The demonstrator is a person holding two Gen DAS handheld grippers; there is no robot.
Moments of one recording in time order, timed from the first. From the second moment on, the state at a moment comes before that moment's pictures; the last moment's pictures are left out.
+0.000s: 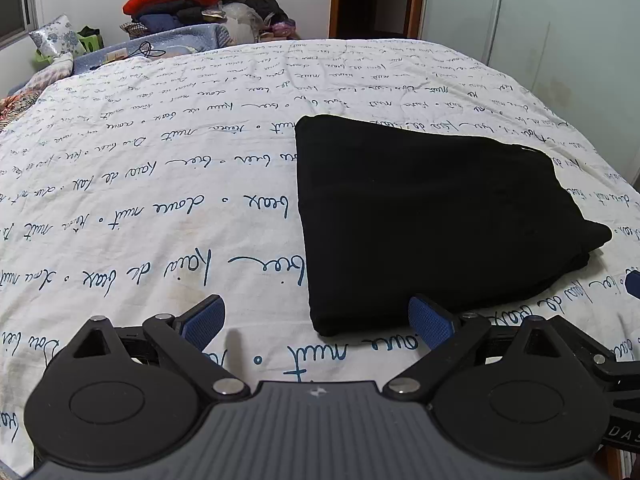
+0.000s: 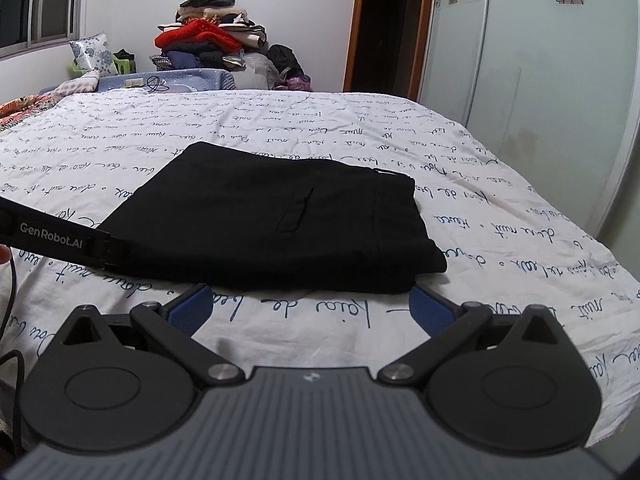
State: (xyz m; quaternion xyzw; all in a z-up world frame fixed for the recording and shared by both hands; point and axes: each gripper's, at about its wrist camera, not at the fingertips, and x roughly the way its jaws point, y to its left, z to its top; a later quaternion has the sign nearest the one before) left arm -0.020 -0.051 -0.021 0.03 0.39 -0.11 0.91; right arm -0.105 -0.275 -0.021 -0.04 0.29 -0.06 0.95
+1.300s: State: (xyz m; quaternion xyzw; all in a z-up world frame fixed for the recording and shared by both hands) left arm -0.021 -0.053 -0.026 0.05 0.39 -0.11 0.91; right arm -0.106 -0.272 -0.024 -0.05 0.29 -0.06 0.95
